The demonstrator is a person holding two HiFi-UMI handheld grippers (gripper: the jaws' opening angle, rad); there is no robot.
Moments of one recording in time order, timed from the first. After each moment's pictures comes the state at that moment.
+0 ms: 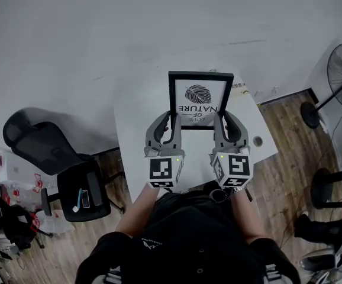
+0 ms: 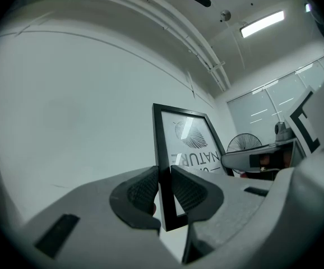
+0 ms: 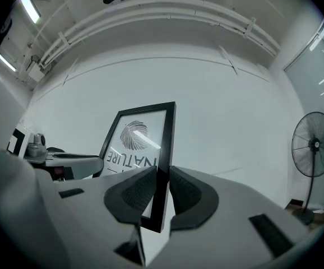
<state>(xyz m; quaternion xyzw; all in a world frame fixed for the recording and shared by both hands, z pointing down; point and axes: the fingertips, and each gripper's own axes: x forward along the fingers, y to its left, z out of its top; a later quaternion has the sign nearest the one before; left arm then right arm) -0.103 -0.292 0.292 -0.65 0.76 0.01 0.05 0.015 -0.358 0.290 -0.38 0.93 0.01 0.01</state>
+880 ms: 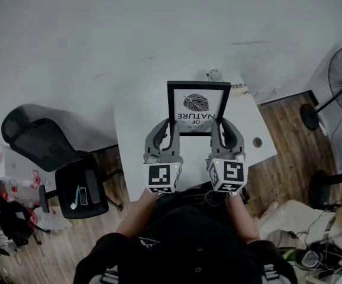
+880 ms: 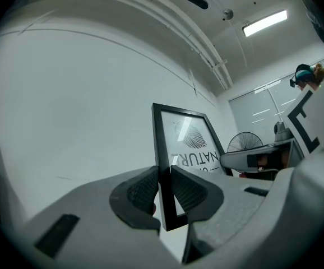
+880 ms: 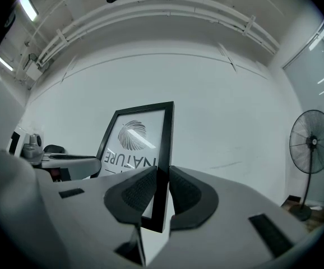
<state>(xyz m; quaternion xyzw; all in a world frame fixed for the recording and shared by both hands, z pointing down) -0.104 -0.290 0.316 -0.64 0.76 0.01 0.03 0.012 -0.361 0.311 -0.38 0.92 0.00 -0.01</state>
